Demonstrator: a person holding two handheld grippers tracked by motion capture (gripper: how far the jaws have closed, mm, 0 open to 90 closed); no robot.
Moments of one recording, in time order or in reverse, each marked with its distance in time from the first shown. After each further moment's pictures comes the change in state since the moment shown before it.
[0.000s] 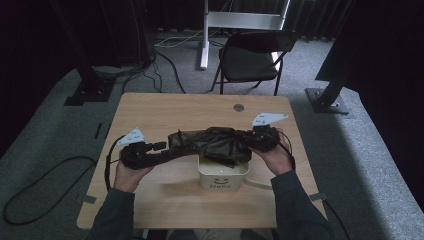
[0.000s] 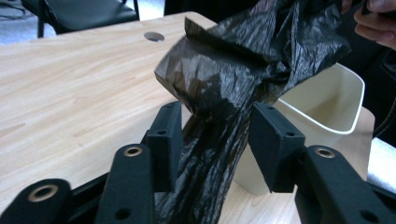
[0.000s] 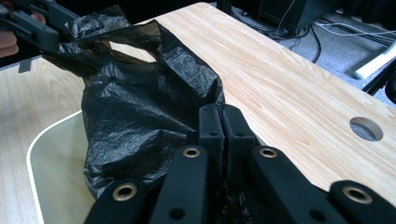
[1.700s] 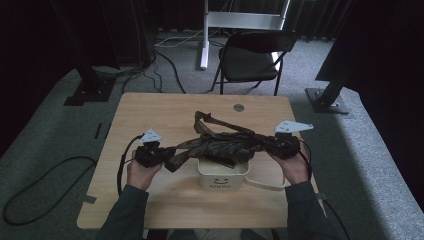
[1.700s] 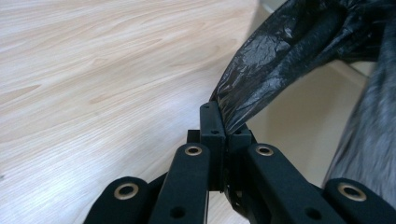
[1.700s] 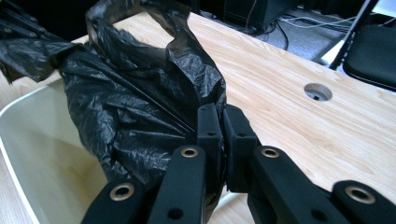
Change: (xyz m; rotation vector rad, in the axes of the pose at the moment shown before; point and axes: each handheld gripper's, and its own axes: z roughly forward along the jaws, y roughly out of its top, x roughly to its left) left arm 0.003 -0.005 0.038 0.136 0.153 -0.051; right arm -0.020 -0.043 -0.038 -0.041 -0.103 0.104
